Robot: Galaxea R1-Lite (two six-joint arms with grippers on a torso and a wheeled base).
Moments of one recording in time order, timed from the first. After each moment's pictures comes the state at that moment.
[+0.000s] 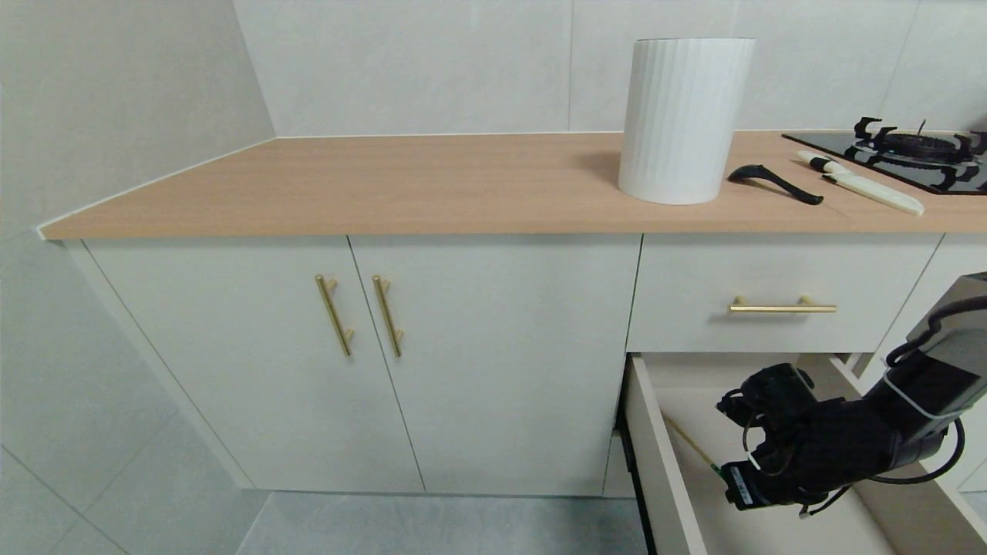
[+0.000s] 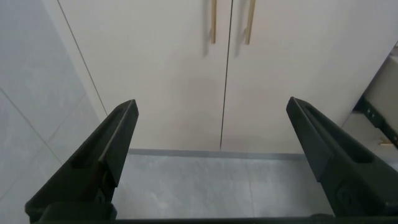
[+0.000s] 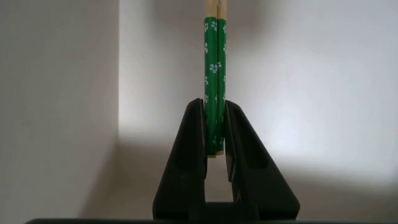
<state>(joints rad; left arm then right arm) 0.00 0.00 0.00 0.00 0.02 0.00 0.22 2.14 -0.75 -0.21 0.03 0.09</state>
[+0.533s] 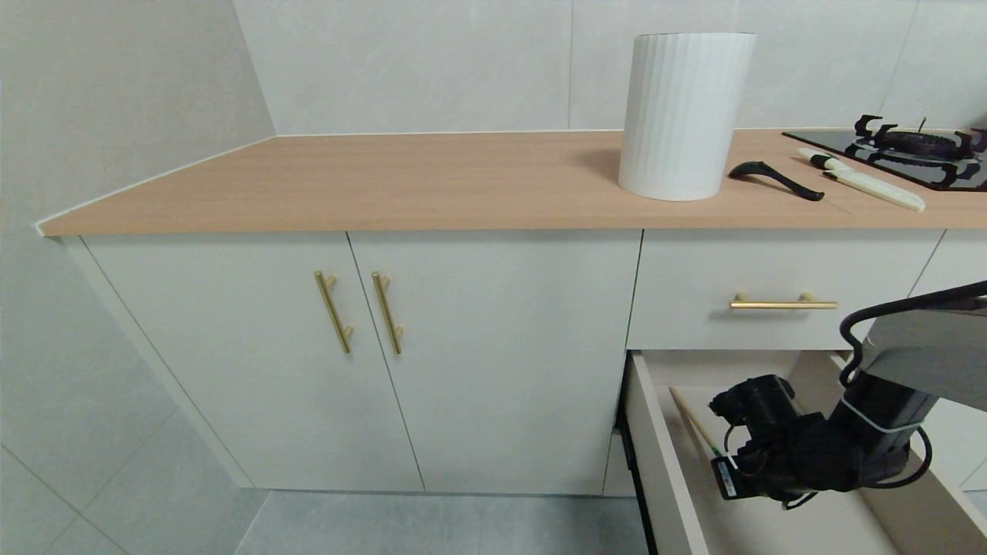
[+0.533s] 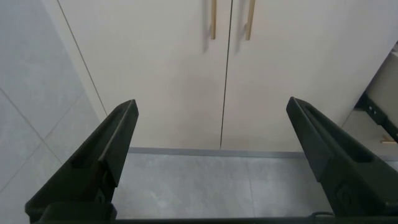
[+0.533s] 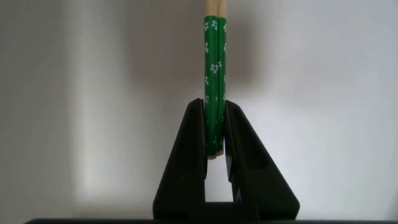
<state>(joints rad) 0.00 0.00 0.00 0.00 0.02 0.00 0.22 2.30 -0.75 -0.49 -0.15 0.09</state>
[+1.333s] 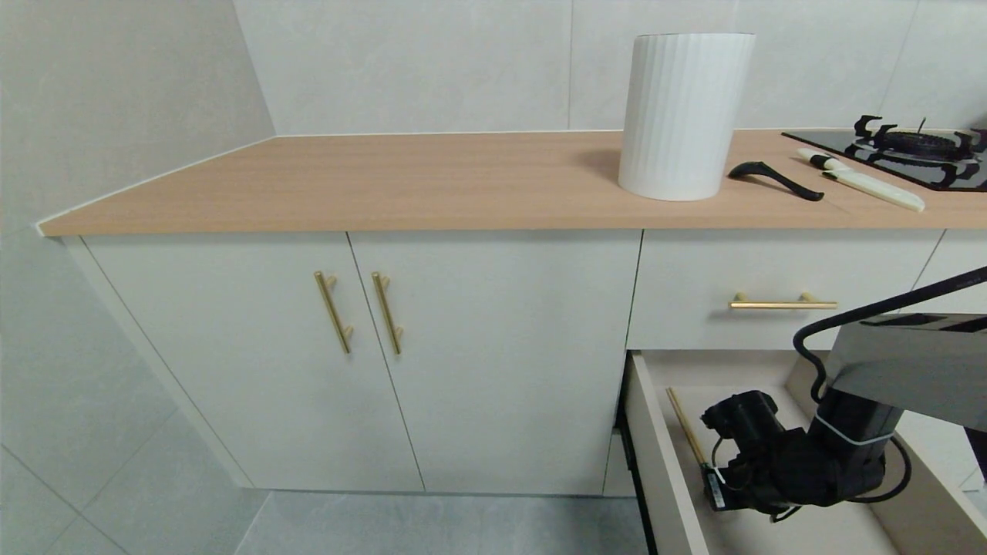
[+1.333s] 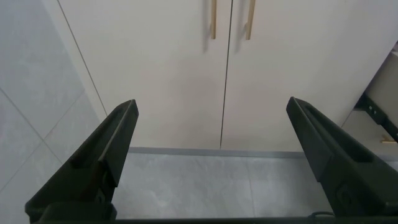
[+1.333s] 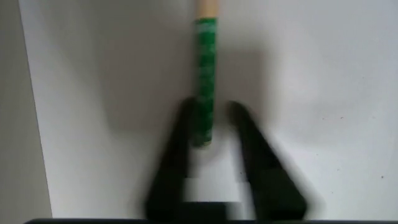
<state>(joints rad) 0.00 0.00 0.00 0.00 0.02 0.00 0.25 2.38 -0.75 -0.54 -0.17 0.15</state>
